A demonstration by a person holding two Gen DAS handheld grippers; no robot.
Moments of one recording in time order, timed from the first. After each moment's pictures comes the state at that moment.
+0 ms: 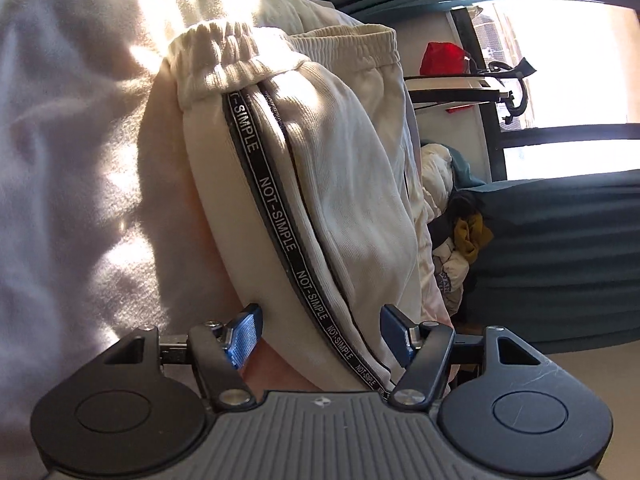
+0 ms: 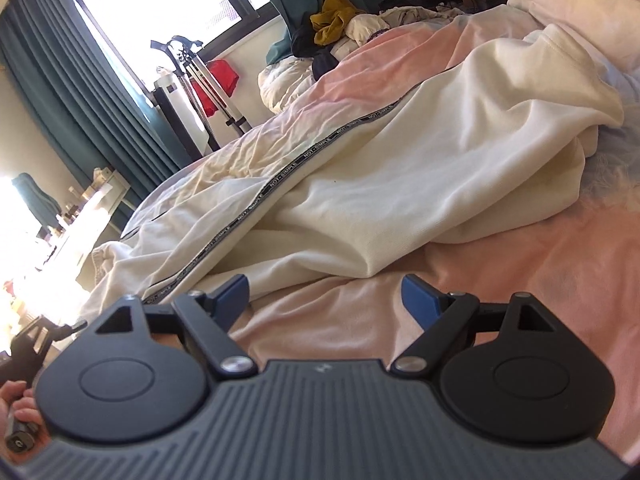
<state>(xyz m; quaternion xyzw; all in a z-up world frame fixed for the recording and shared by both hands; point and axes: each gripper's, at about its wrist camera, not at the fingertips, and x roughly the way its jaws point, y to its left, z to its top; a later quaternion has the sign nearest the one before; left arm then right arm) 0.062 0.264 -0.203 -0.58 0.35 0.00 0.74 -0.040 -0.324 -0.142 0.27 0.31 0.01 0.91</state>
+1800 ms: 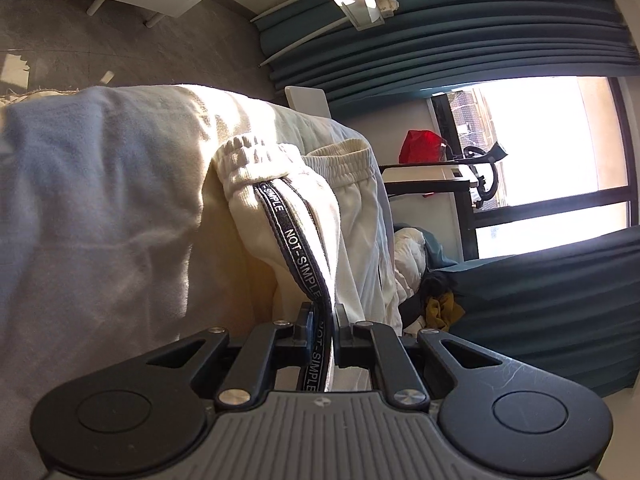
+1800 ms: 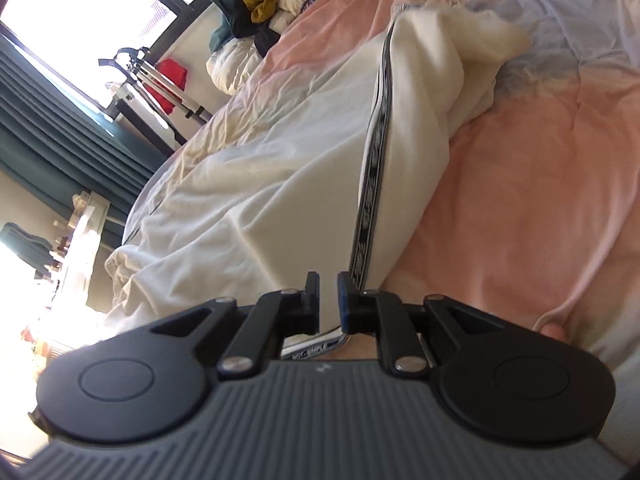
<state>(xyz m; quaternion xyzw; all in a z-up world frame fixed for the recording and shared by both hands) -0.039 0.321 -0.163 -0.60 0.24 0.05 0.76 -0.129 -0.323 -0.110 0.36 0.36 -0.06 0.86</state>
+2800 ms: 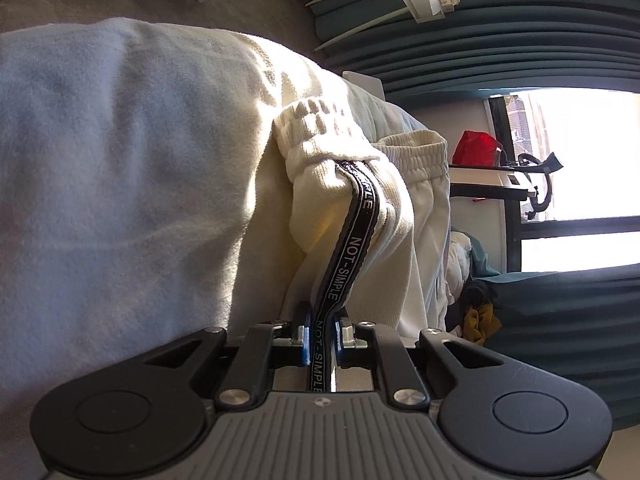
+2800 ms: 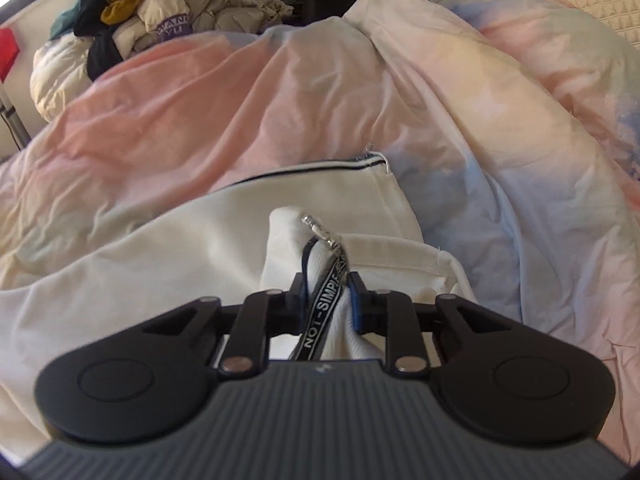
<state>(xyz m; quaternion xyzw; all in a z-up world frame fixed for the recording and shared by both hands) 0.020 0.326 -0.214 -0.62 0.29 0.10 0.72 0.124 -0.443 -0.125 0.15 0.42 -0.30 0.85</state>
